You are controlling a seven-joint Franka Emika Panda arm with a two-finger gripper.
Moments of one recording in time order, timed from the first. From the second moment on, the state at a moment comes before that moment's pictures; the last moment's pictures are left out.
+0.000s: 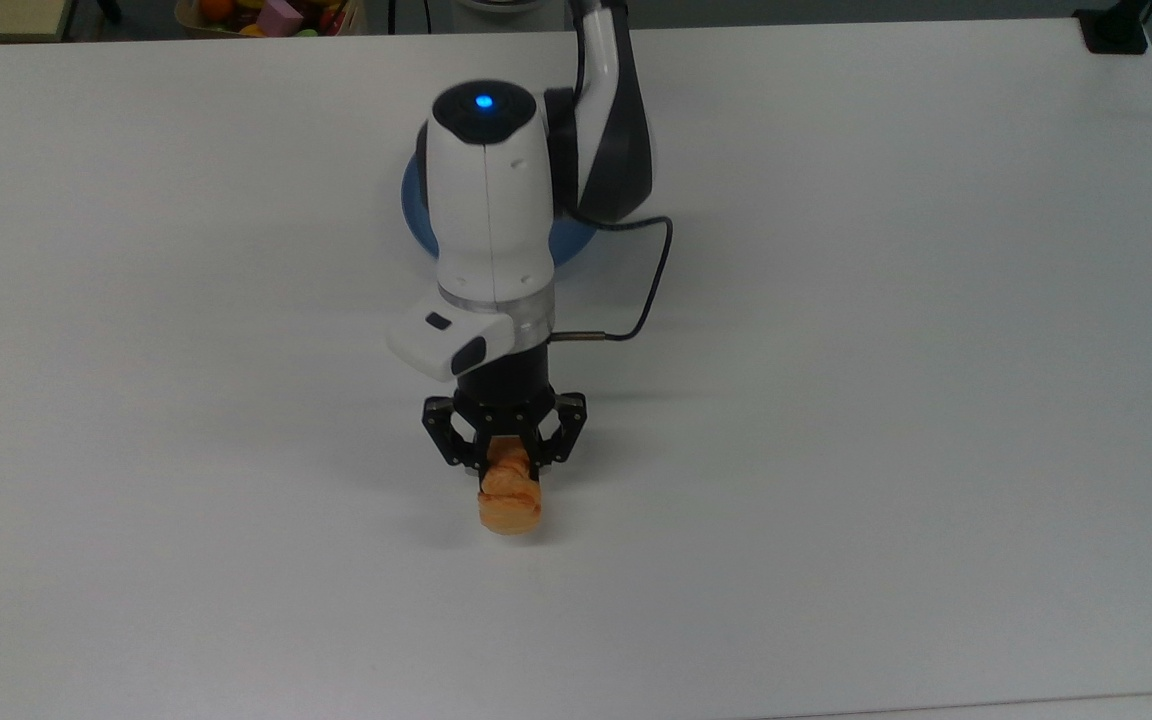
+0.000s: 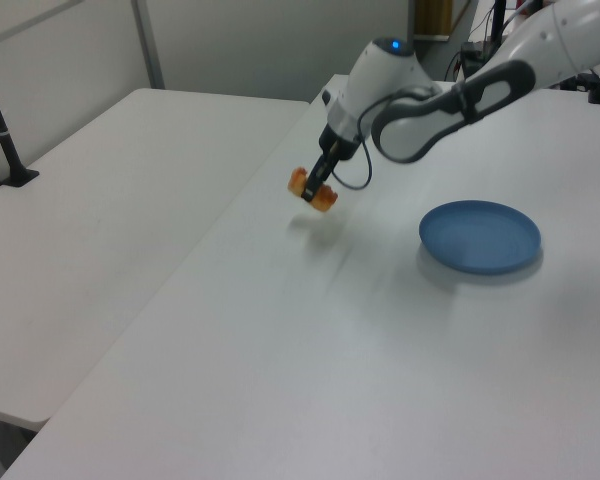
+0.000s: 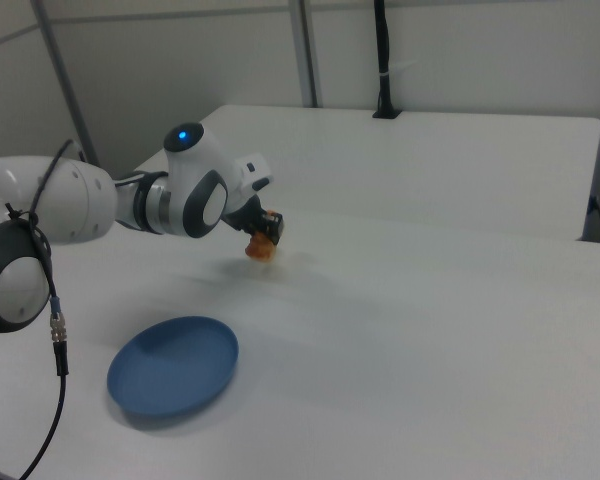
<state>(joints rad) 0.15 0.72 -0.04 -1.41 0.01 2.64 0.02</state>
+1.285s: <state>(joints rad) 0.17 0.69 -0.04 -1.41 0.01 2.66 0.01</state>
